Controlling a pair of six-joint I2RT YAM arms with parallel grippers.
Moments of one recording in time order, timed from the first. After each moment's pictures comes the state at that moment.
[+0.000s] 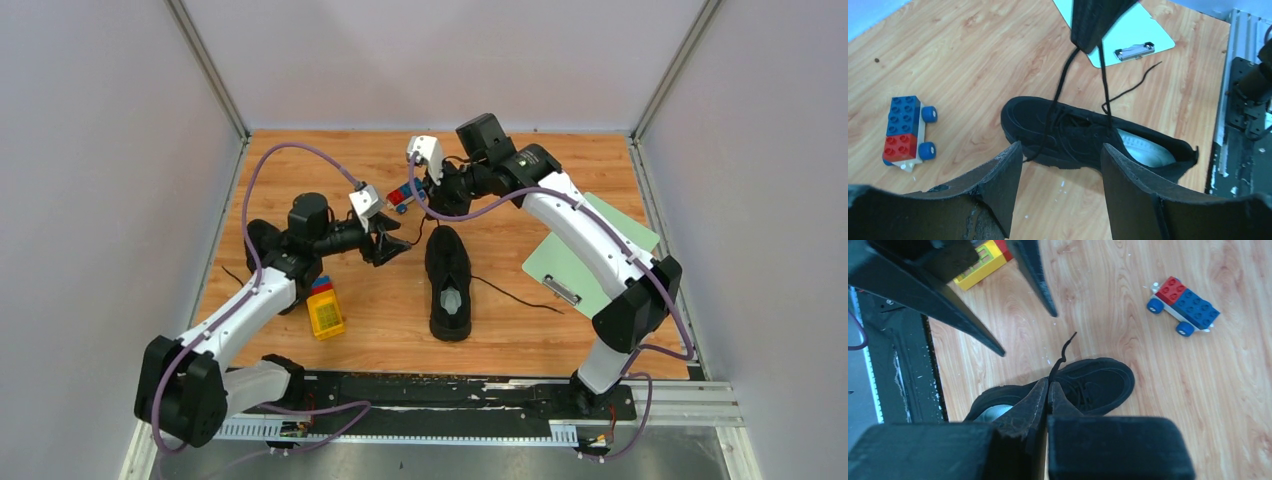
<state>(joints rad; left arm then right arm) -0.38 1.11 0.72 0.13 0.76 0.09 0.66 1.71 1.83 -0.92 -0.52 -0.45</state>
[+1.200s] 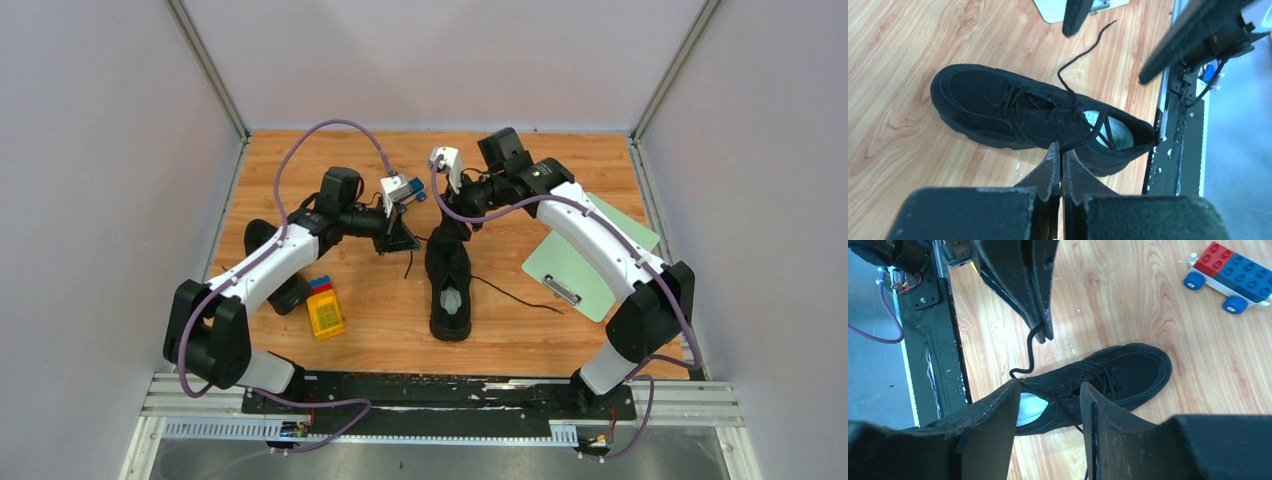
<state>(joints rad) -0.43 1.42 1.02 -0.27 0.91 0.18 0.57 1.63 1.61 -0.82 -0.69 -0.38</state>
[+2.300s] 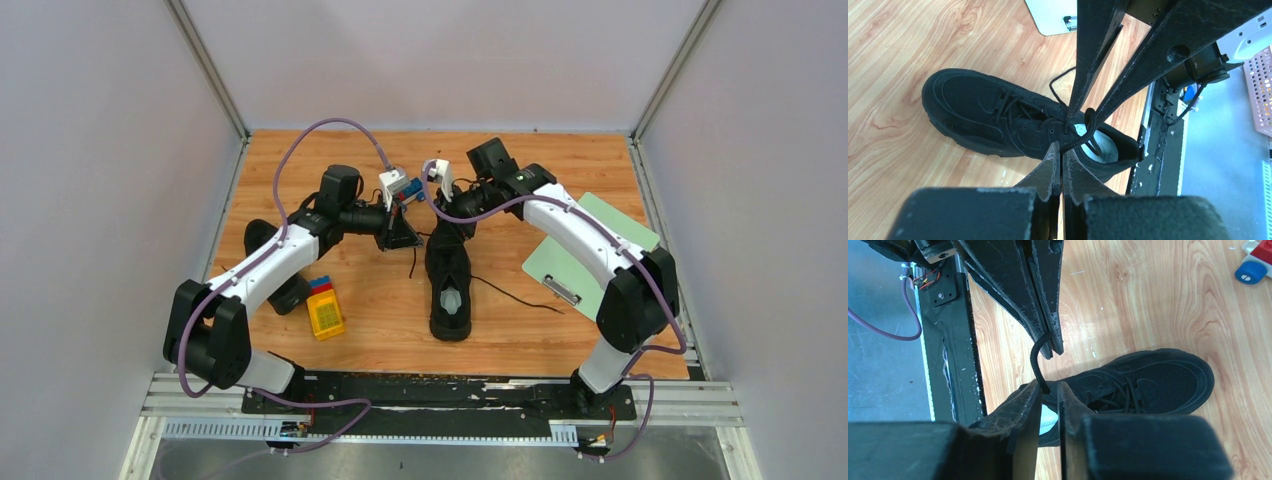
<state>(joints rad) -0.43 1.42 1.01 -0.18 0.91 0.00 0.57 1.70 1.54 -0.77 -0.78 -0.36</state>
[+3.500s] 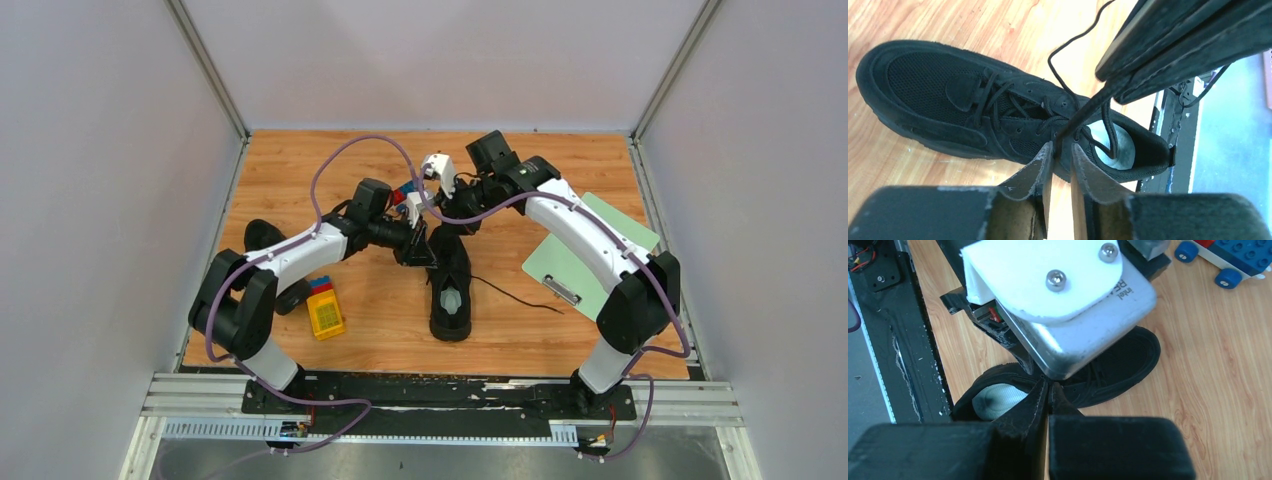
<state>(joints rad) -0.54 1.60 1.01 -0.15 0.86 0.05 0.59 1.69 1.62 -0.88 -0.58 -0.44</state>
